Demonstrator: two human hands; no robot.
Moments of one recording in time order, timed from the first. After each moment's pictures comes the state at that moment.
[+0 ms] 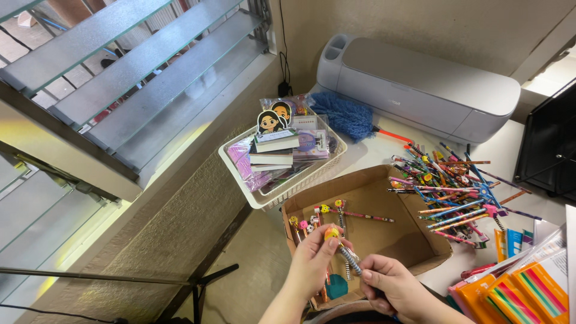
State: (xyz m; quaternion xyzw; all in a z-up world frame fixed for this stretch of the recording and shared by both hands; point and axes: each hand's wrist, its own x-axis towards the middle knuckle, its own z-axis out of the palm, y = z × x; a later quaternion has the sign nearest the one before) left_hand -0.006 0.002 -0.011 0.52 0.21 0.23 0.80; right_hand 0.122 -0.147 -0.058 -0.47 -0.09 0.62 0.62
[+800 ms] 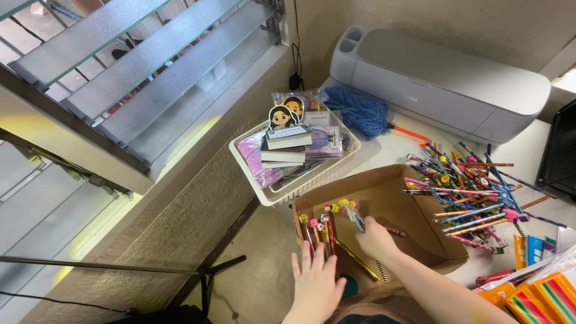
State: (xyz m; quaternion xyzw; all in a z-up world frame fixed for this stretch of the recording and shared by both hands) left_hand -0.027 -0.010 -0.056 0.91 0.31 -0.07 0.25; right_hand 0.173 -0.042 -0.137 -0.88 -0.29 0.32 0.18
